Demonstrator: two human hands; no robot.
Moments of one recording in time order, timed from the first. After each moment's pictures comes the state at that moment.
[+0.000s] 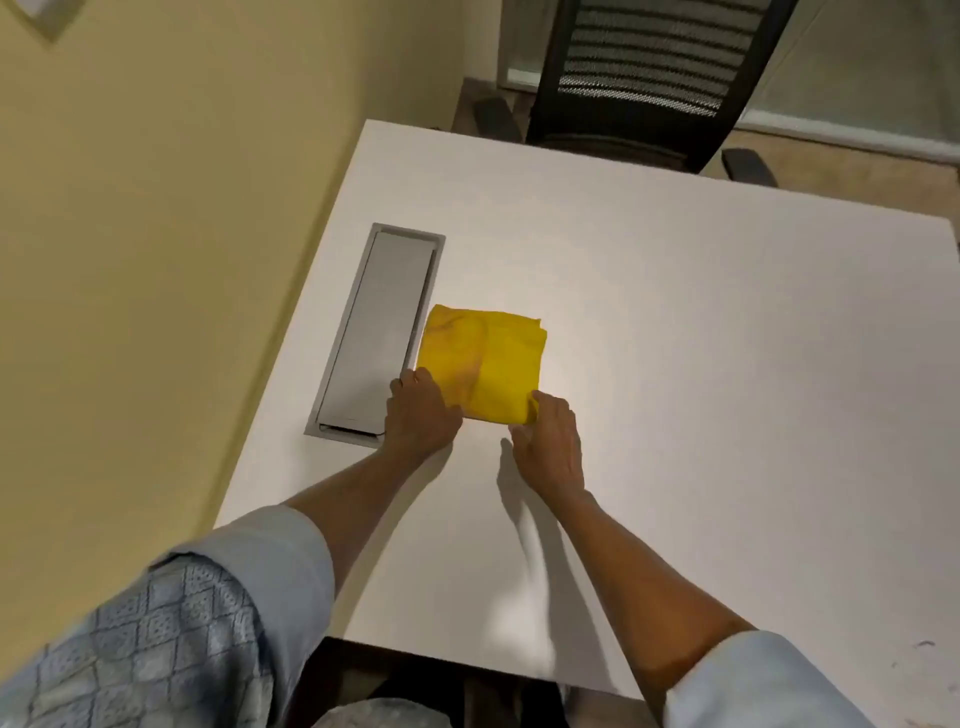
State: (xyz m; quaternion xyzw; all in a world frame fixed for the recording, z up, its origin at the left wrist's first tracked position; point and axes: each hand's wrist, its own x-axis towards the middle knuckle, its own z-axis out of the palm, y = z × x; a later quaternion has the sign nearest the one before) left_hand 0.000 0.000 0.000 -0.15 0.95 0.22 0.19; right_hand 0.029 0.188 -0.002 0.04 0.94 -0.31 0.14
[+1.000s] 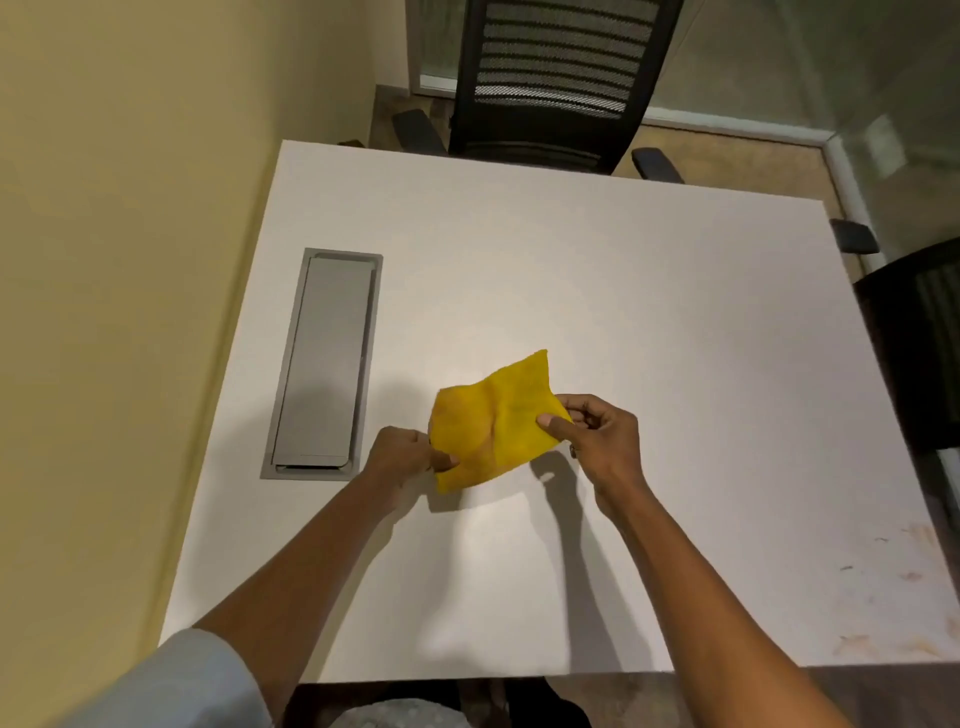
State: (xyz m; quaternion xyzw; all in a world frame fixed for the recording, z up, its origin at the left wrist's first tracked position) left_hand 0.016 0.005 0.019 -0.29 0.70 0.55 0.34; right_hand 0.033 0.265 0.087 0.26 0.72 -0.64 0.08
